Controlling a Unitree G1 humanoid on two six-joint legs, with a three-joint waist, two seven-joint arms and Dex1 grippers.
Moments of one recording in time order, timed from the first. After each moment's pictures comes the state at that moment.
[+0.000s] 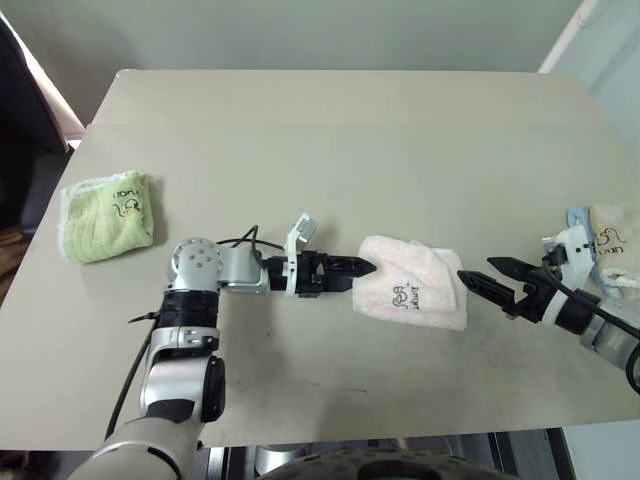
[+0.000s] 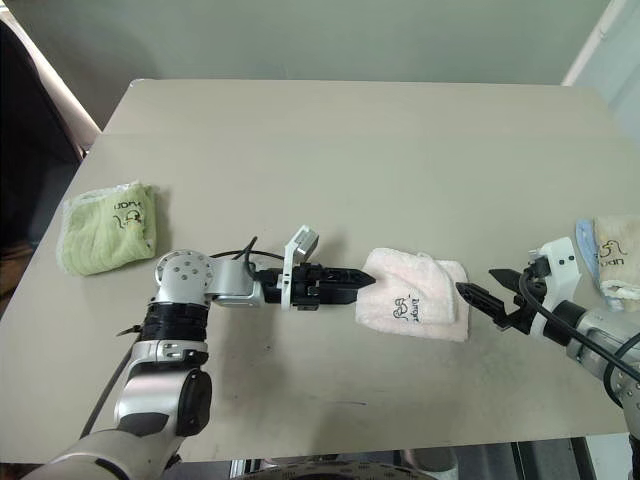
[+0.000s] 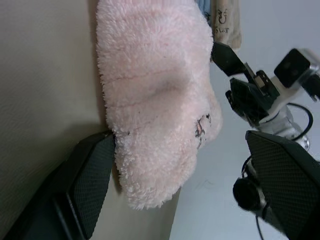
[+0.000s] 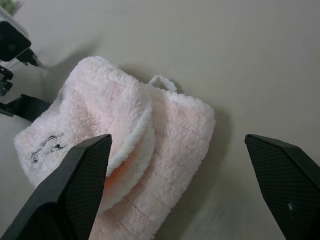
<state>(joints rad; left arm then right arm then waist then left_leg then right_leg) -0.63 0.27 0.15 0.40 -1.24 1.60 -0.28 0.11 -0.76 -0.40 -0.51 0.92 0.97 0.48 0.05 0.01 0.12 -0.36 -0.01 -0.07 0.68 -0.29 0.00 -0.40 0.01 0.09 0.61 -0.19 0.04</state>
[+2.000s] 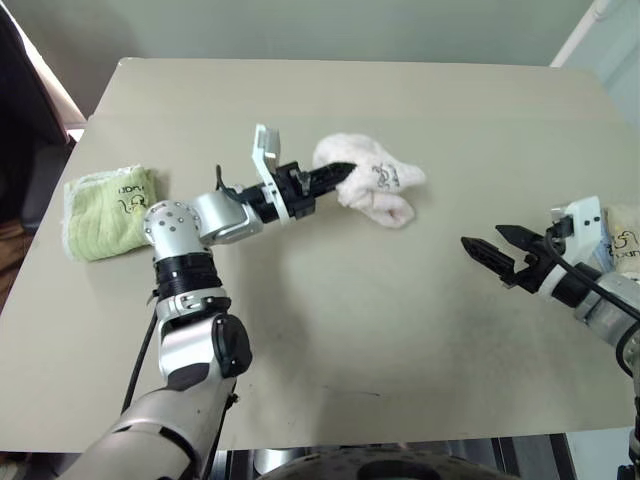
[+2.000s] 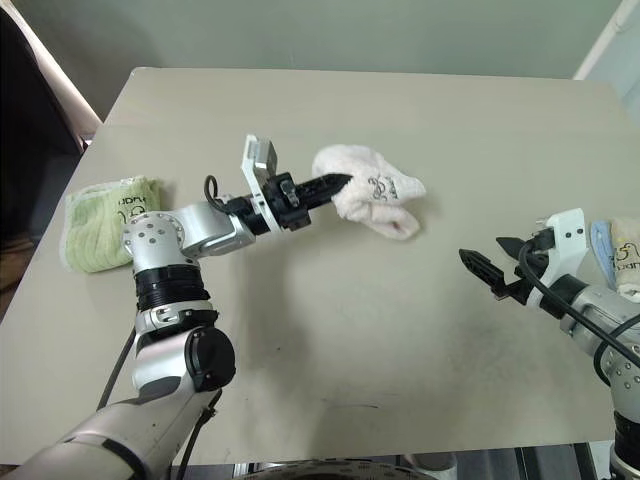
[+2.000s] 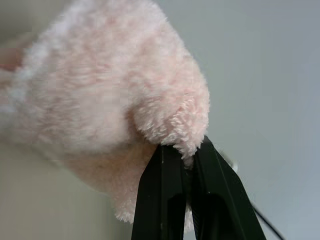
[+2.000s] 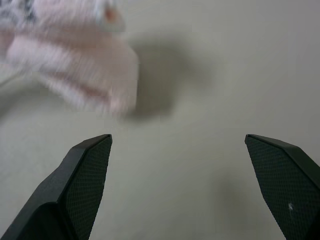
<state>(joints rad) -0.86 0.19 0.54 0.40 -1.21 1.41 -0.20 -0.04 -0.71 -0.37 -0.48 0.86 0.92 0.41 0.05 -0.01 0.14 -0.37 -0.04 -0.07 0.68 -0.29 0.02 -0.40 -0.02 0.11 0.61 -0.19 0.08</state>
